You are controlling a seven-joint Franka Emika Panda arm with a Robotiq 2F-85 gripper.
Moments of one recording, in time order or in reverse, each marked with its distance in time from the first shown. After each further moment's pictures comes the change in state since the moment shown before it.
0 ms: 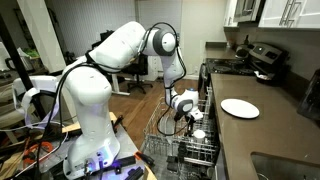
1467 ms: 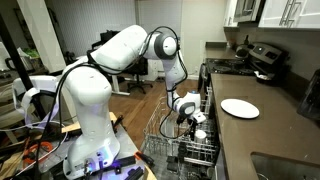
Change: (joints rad) arm -0.001 0.055 -0.029 0.057 0.015 0.000 -0.042
